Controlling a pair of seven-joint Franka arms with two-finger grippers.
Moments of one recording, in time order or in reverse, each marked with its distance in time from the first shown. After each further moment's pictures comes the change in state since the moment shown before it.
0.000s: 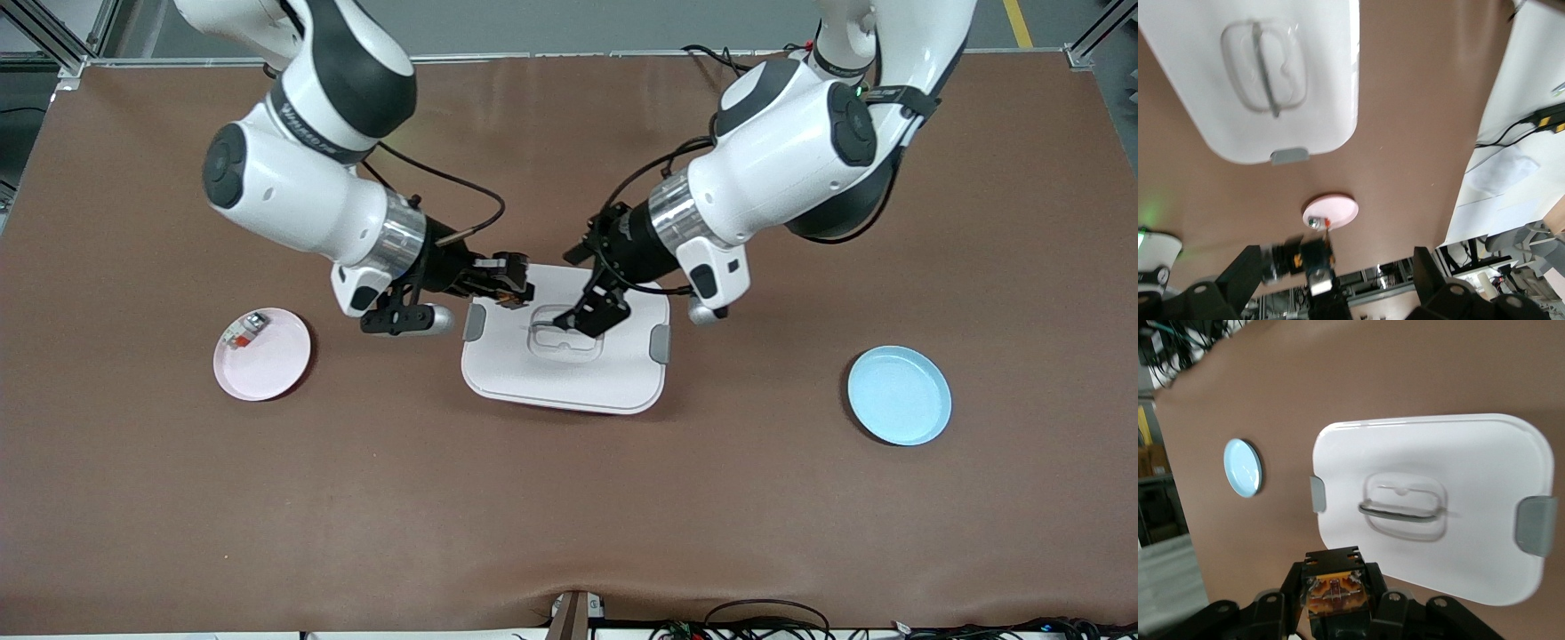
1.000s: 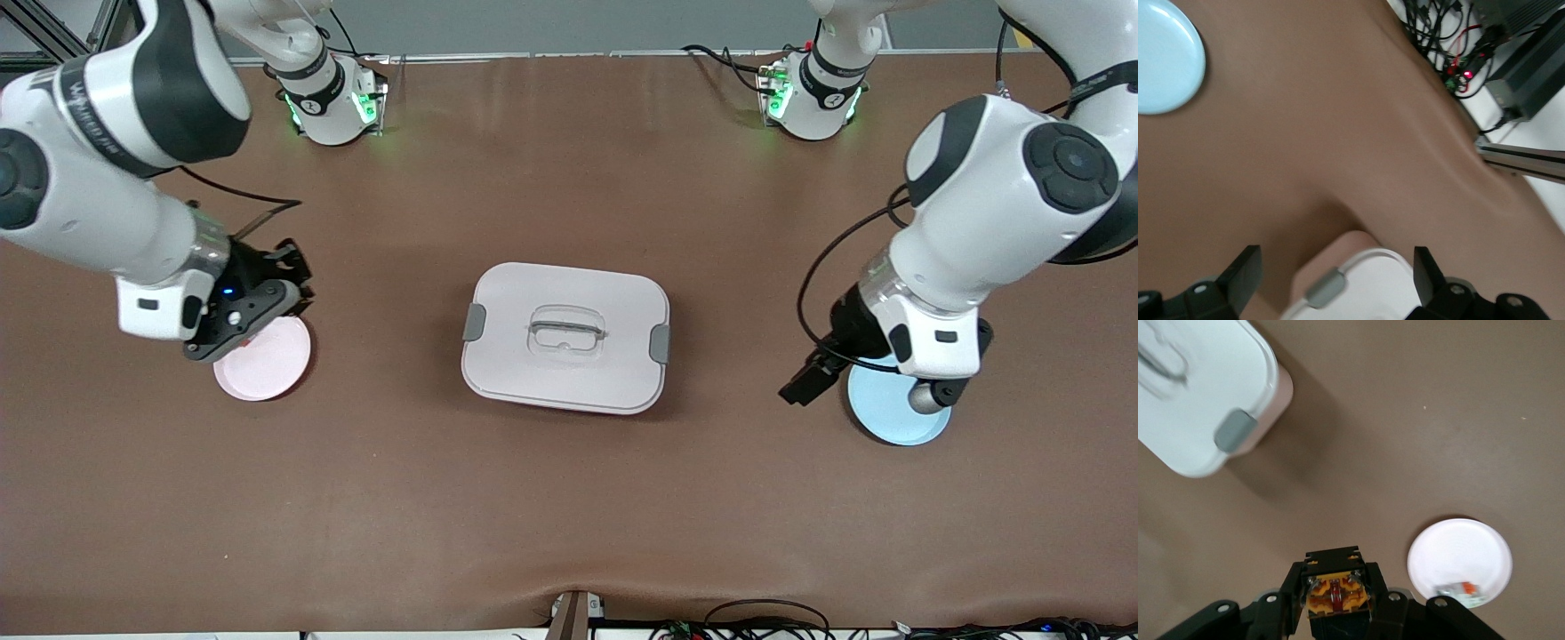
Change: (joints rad) left arm 0.309 -0.041 0.006 0.000 0.405 -0.339 0.710; right arm -0.287 -0.096 -0.007 -0.017 -0.513 -0.378 -0.903
